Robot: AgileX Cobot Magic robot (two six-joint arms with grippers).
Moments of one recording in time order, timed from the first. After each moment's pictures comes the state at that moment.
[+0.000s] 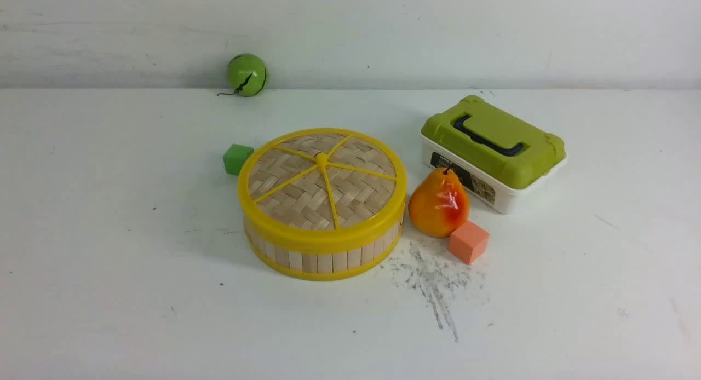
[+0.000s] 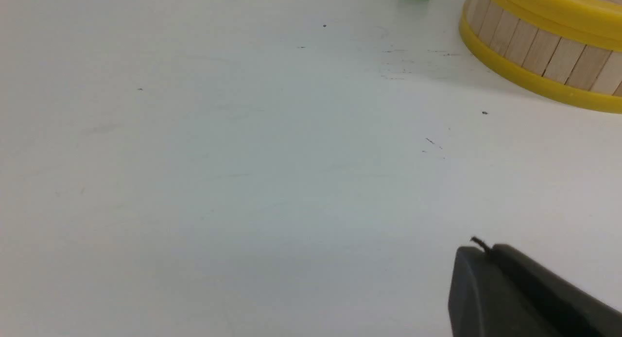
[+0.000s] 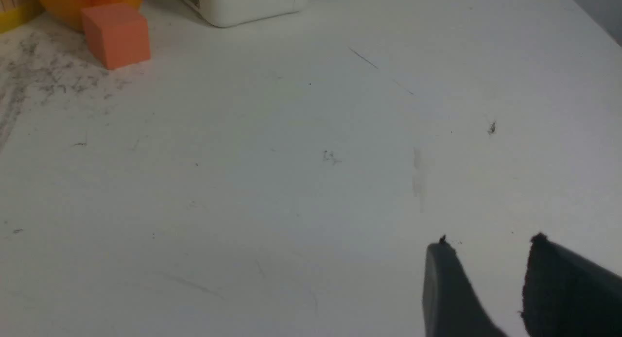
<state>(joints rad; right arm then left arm) -0.04 -0.02 0.02 -0.06 0.40 -0.03 -0.04 -0.01 0.03 -0.03 0.38 -0.05</state>
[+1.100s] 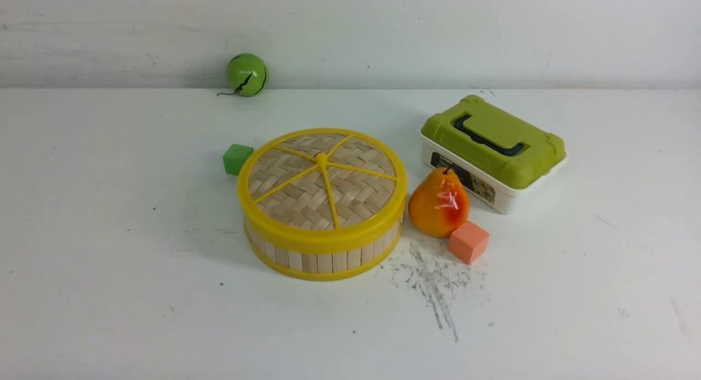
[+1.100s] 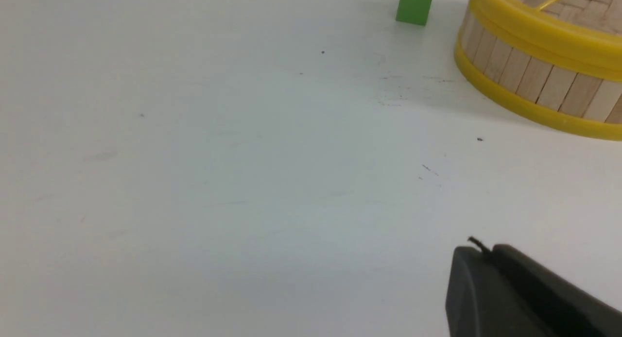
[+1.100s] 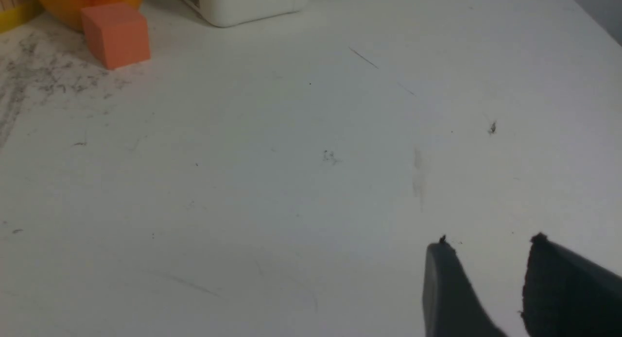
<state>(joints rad) -0.04 -0.02 0.02 -0.06 0.40 -0.03 -0.04 -0.01 0.03 -0.03 0.32 -0.05</state>
